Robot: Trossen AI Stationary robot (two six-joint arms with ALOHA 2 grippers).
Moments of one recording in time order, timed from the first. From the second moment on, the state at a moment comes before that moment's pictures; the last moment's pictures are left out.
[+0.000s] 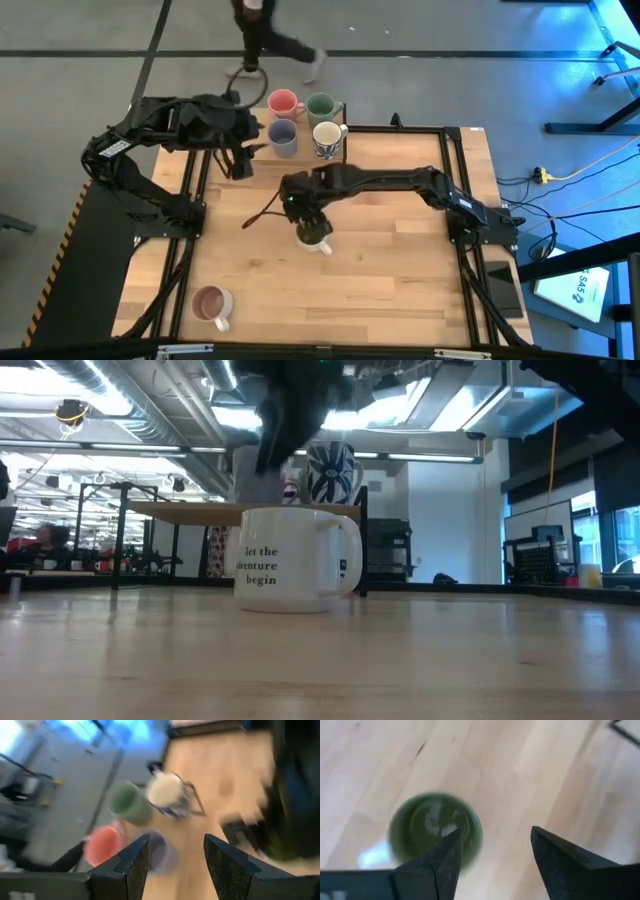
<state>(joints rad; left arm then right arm) 0.07 1.38 2.01 -1.33 -0.41 0.14 0.03 2.28 2.29 -1.15 -0.01 -0.45</state>
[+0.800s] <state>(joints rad) -0.15 1.38 1.45 -1.03 -0.02 0.21 0.37 1.58 1.75 -1.57 0.24 0.16</state>
